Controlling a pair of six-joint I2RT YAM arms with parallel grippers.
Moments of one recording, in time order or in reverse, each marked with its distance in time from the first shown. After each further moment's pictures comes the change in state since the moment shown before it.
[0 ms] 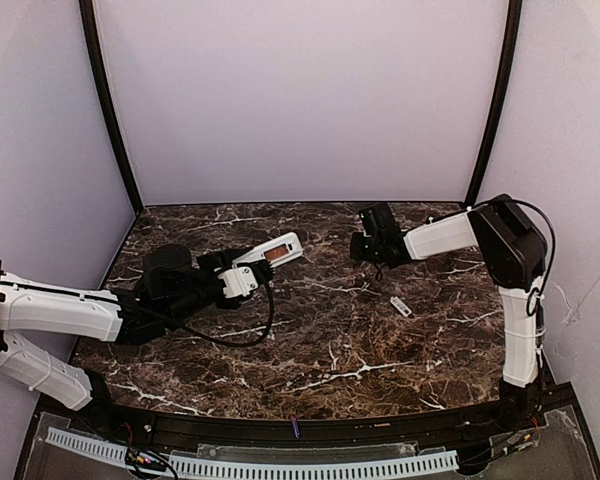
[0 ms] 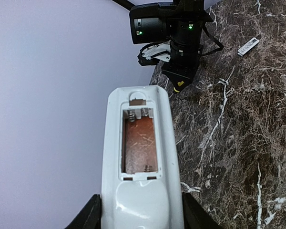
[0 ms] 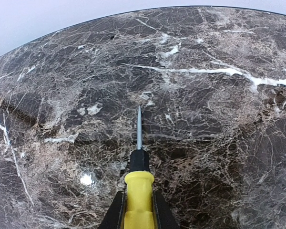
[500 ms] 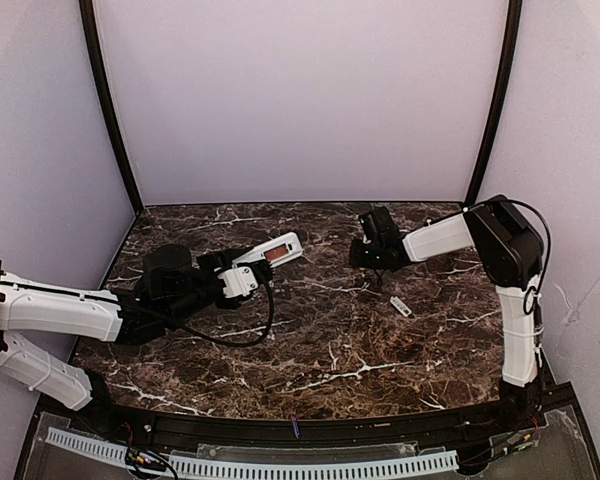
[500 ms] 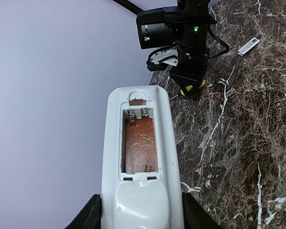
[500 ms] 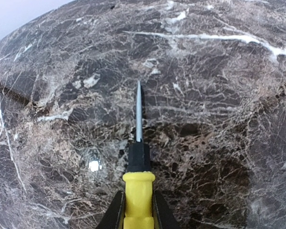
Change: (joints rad) left arm 0.000 0.000 0.000 0.000 -0.002 -0.001; right arm -0.006 0.024 0.001 -0.034 -0.080 0.039
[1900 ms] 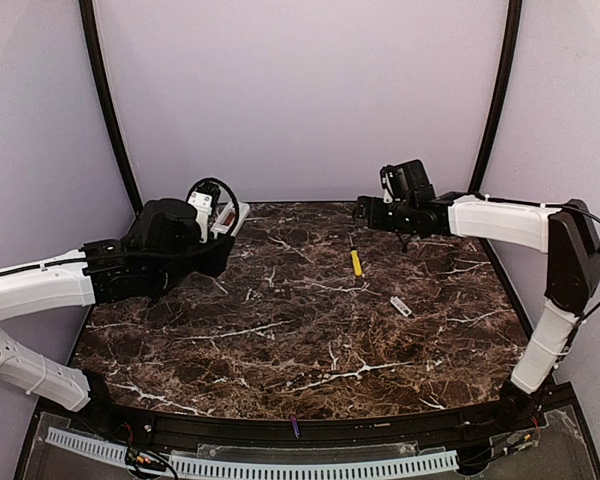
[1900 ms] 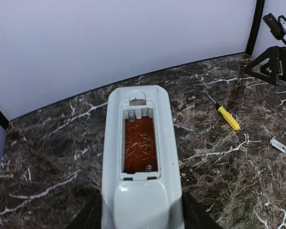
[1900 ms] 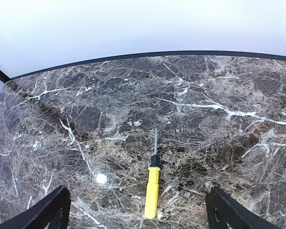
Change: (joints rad) left arm -0.001 -0.083 0.365 -0.679 -0.331 -1.007; right arm 0.000 -0.382 -0.005 -0.237 -0.013 -0.083
